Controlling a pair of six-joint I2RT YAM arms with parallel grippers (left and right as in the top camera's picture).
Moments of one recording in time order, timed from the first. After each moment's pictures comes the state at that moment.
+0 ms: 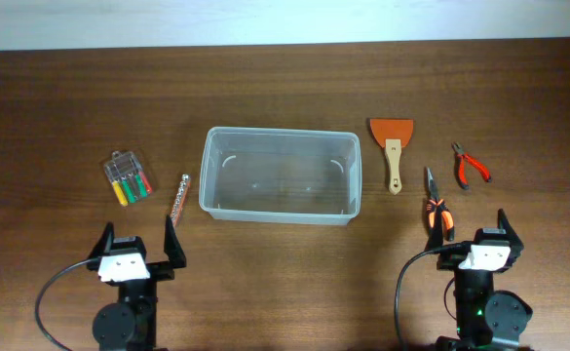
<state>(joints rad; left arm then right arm) 0.07 0.02 0.04 -0.05 -0.03 -0.02 -0.23 0.02 0.02 0.03 -0.11 -0.16</state>
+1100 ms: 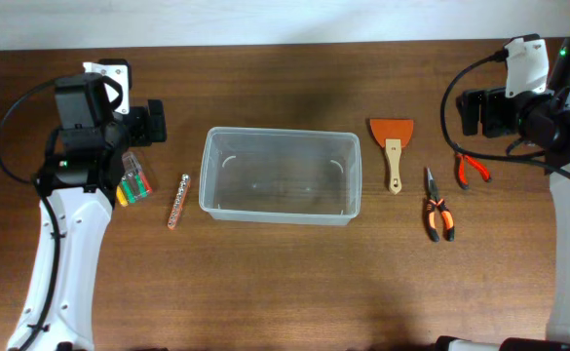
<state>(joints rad) 0.07 1.45 1.27 -0.47 -0.03 0.08 -0.23 1.49 1.60 -0.91 -0.22 -0.32</state>
